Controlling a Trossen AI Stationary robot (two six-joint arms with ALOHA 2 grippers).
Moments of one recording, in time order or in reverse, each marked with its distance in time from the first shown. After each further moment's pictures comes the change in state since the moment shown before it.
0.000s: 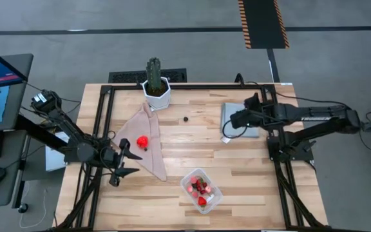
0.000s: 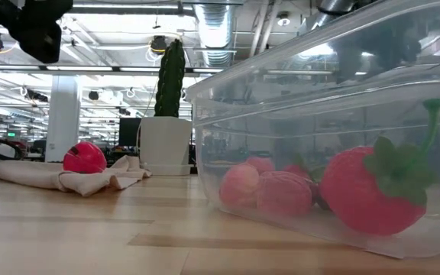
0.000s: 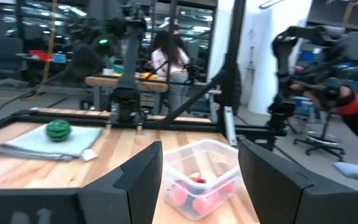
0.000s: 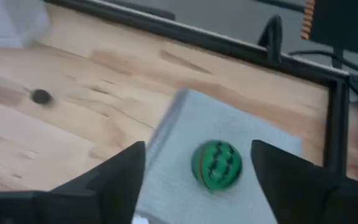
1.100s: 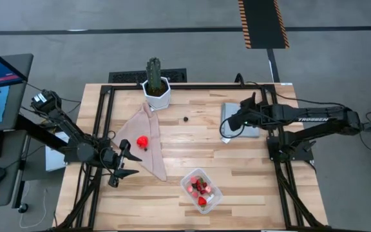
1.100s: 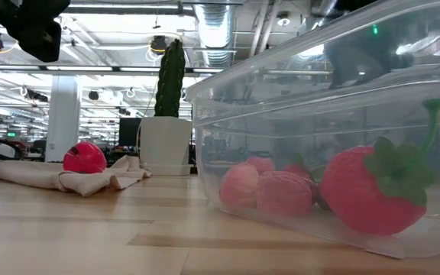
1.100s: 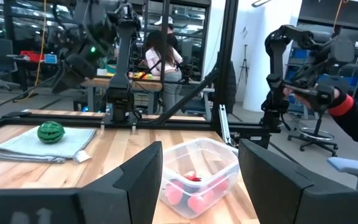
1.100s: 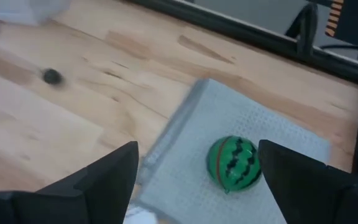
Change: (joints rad) left arm 0.000 0.000 0.001 -0.007 0.029 0.008; right arm -0.037 -0.001 -0.083 0.148 -0.084 -0.122
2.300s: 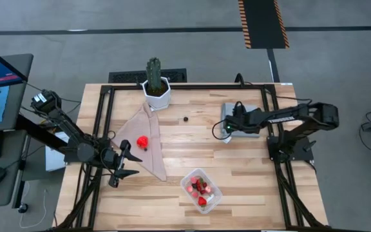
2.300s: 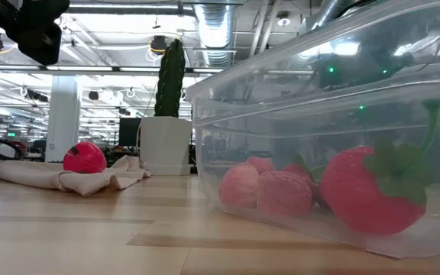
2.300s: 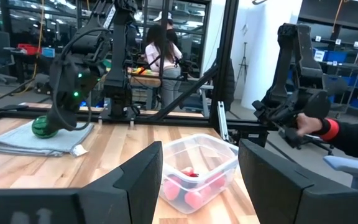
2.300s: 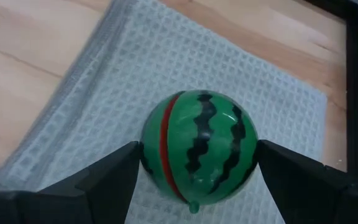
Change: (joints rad) left arm 0.000 0.000 0.000 -0.020 0.003 -0.034; right arm -0.136 0.370 -0.211 0.259 0.048 0.071
